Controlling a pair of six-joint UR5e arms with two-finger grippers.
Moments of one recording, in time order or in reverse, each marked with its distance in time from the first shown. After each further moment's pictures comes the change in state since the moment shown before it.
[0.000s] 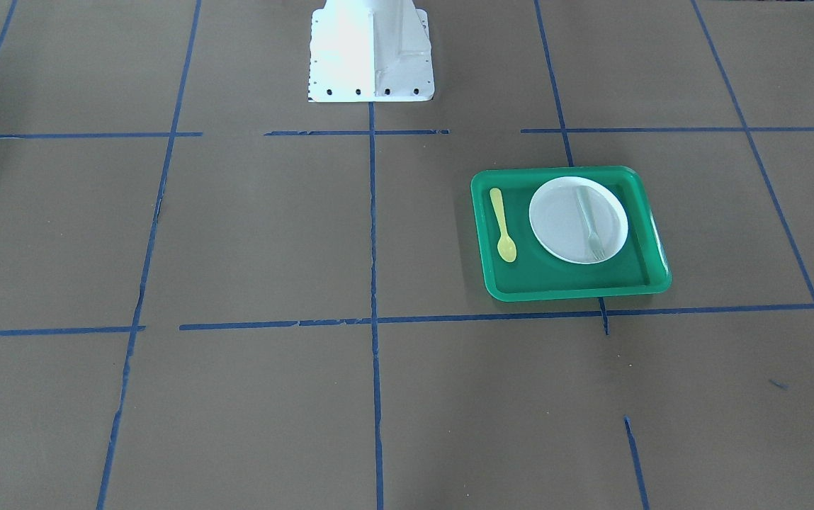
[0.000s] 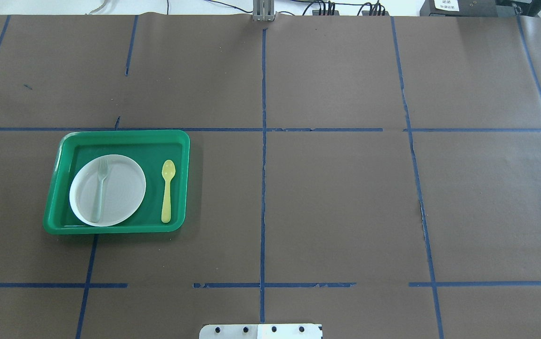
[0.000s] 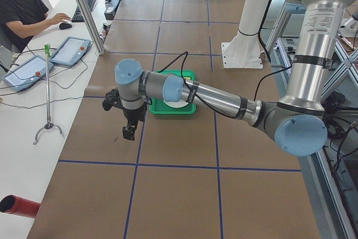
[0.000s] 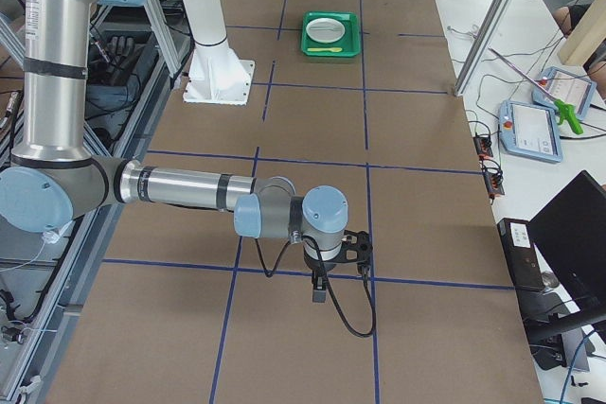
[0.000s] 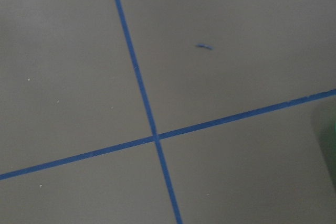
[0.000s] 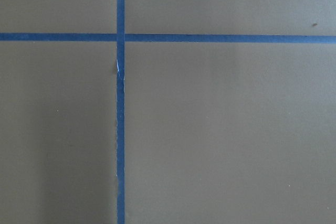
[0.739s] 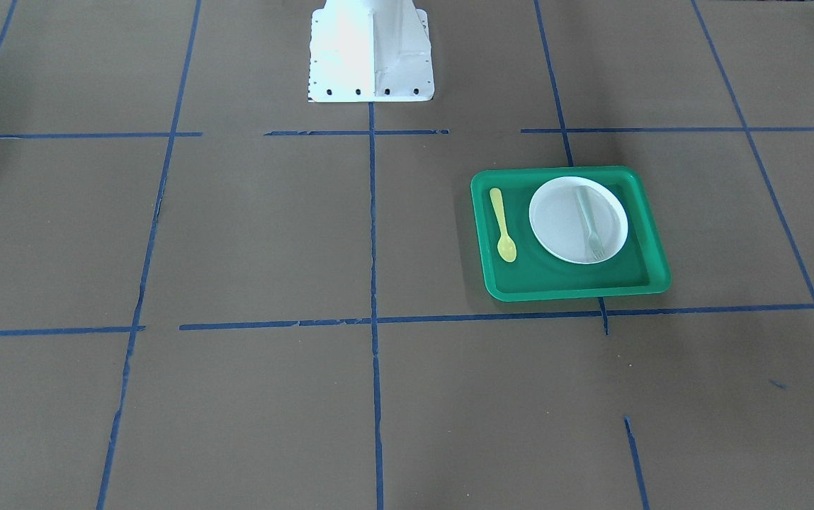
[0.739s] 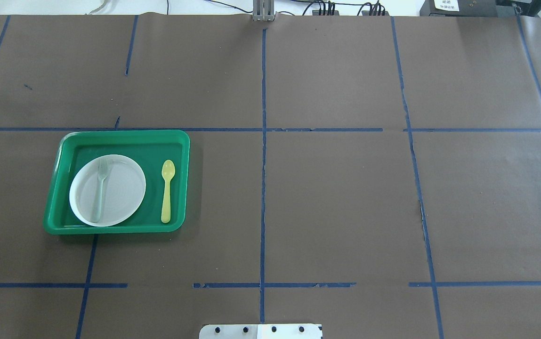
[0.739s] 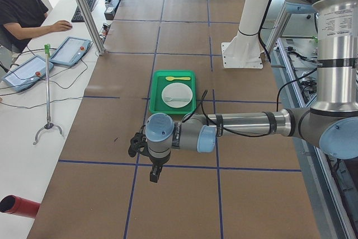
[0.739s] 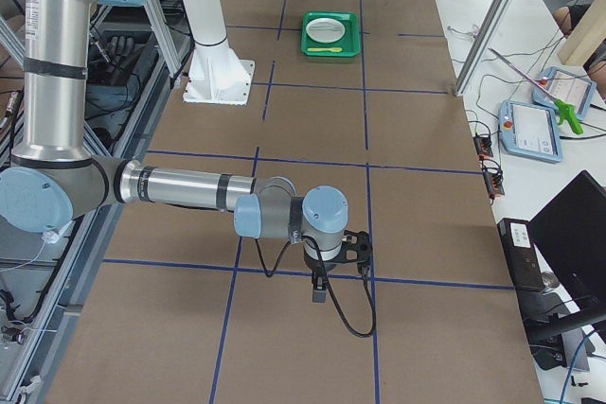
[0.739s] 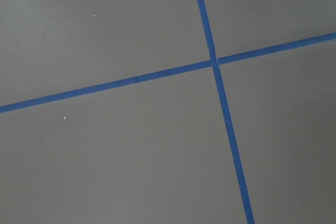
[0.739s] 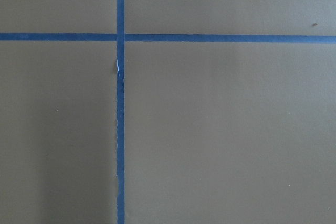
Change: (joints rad) left arm -0.026 0.150 0.030 -0.157 -0.055 -0.003; right arm 0.000 0.000 0.000 0.000 0.000 -0.001
